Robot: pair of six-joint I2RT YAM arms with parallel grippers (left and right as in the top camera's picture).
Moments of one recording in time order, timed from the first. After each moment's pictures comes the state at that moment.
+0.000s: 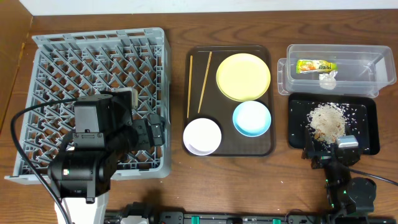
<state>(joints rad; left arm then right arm) -0.01 0.96 1.24 -1.23 0.20 -0.17 0.06 0.01 0.01 -0.07 -0.03 -0.05</state>
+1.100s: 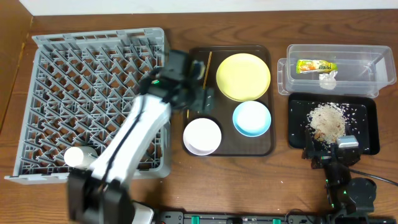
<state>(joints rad) -0.35 1.58 1.27 -0.83 0.13 -0.17 0.06 0.01 0.01 -0.07 -0.03 -0.05</state>
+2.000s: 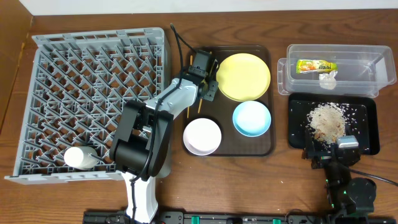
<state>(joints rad) -0.37 2.05 1.31 -0.37 -0.06 -0.04 0.06 0.01 0.01 -0.07 -0.03 -0.05</state>
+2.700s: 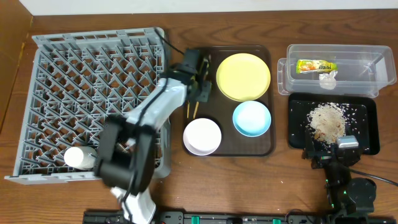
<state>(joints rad) -0.32 1.87 1.29 -0.56 0.05 -0.14 0.06 0.01 0.01 -0.07 -0.03 -0.05</state>
